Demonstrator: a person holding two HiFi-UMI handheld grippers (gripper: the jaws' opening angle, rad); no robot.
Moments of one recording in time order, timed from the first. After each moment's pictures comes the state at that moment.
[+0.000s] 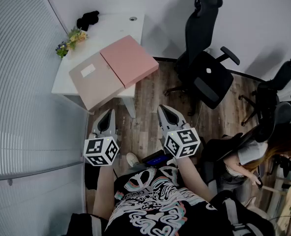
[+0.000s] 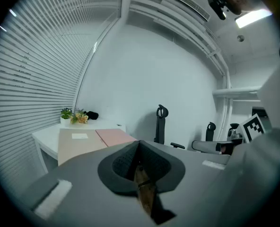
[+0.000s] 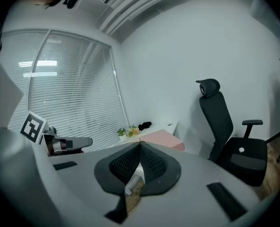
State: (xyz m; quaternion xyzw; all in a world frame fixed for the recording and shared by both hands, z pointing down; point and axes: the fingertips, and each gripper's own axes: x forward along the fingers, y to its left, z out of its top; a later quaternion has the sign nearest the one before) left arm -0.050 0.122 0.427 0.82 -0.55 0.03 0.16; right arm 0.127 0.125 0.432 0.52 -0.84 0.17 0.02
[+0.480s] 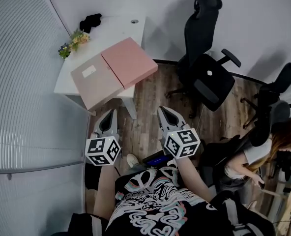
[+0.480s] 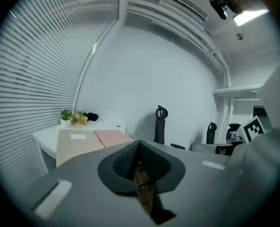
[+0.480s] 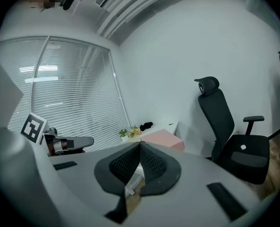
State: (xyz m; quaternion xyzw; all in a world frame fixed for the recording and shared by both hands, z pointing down) left arm -0.026 0.134 0.419 0.82 -0.55 0.03 0.16; right arm 0.146 0.138 0.431 0.51 -0.84 0.18 0.01
